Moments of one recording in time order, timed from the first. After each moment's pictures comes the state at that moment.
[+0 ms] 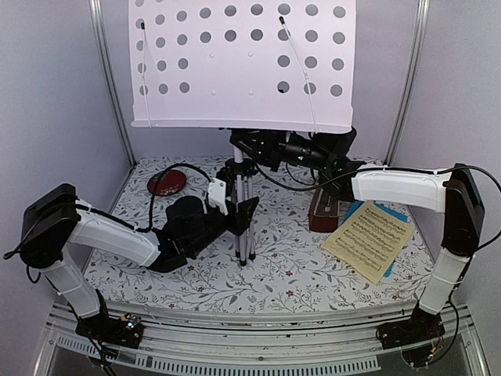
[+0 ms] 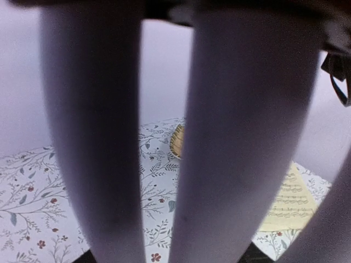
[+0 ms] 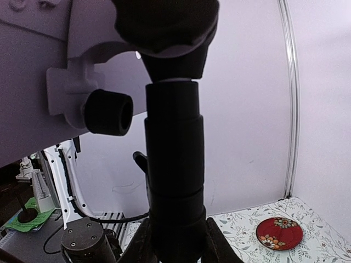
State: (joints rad) left arm -0.99 1.66 0.73 0.93 -0.36 -0.15; right arm 0.81 1.79 1.38 0.75 -0.68 0.30
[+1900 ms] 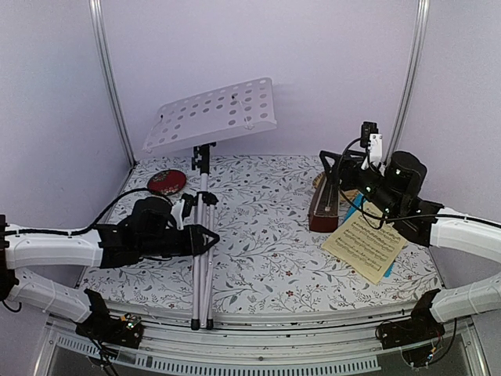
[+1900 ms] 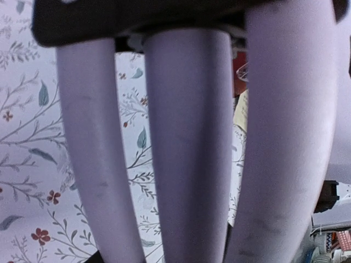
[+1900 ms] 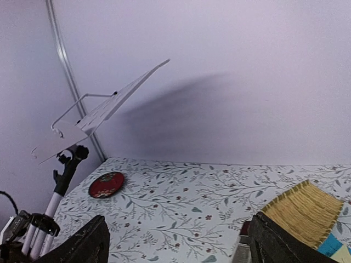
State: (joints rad) left arm -0.87 1.16 0.57 0.07 -0.01 -0.76; right arm 0.69 1.14 0.74 0.44 0.18 0.25
